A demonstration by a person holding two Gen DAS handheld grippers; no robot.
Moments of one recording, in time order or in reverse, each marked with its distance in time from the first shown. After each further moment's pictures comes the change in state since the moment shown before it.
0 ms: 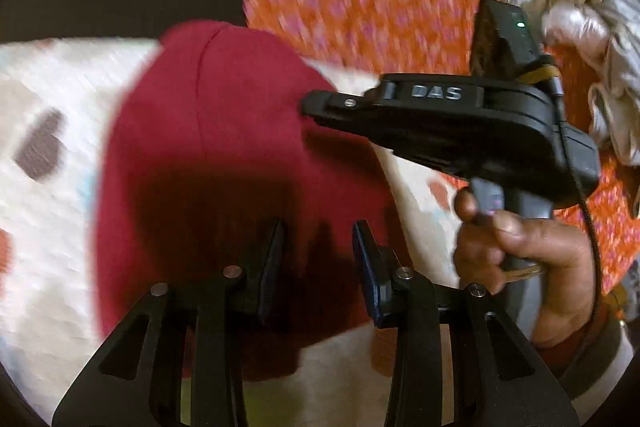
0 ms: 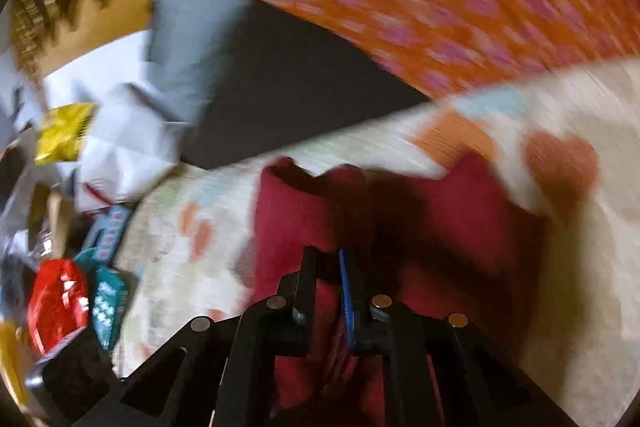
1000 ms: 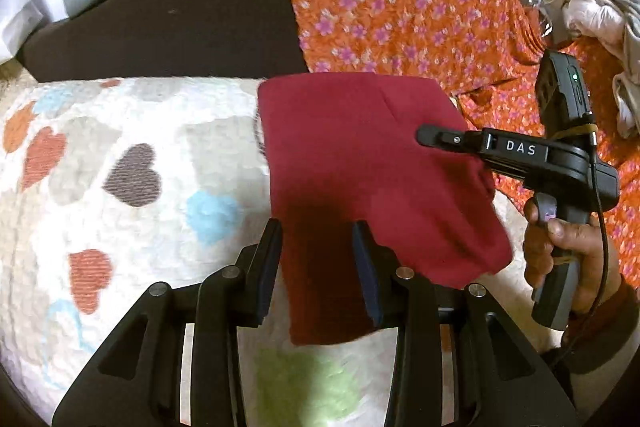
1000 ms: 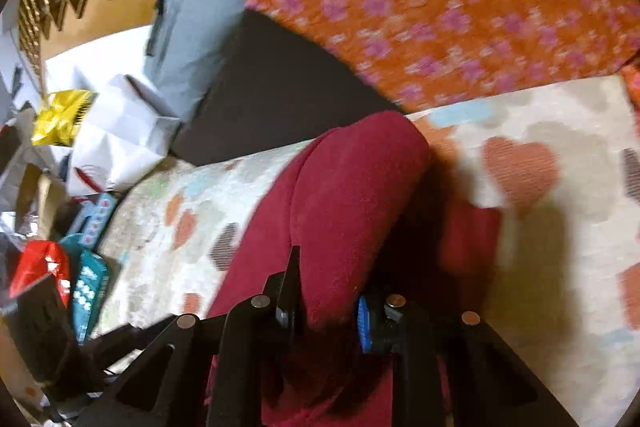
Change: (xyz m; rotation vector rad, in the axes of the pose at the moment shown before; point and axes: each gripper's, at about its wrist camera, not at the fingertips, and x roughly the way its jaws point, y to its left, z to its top) left arm -0.054 0.018 0.007 0.060 -0.068 0.188; right arm -0.038 -0.009 0.001 -0.103 -0.057 -0.068
